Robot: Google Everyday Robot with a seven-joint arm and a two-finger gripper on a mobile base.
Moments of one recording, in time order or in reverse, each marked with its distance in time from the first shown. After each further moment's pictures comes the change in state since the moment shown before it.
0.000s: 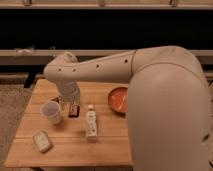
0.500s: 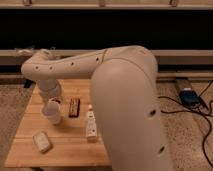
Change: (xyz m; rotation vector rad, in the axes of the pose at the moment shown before) arm -0.035 0.076 0.013 -0.019 -0.014 -0.092
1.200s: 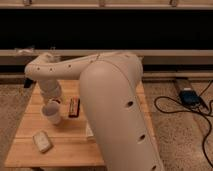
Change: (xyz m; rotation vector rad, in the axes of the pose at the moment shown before) arm -0.018 -0.005 0.041 -0.004 0.046 0.019
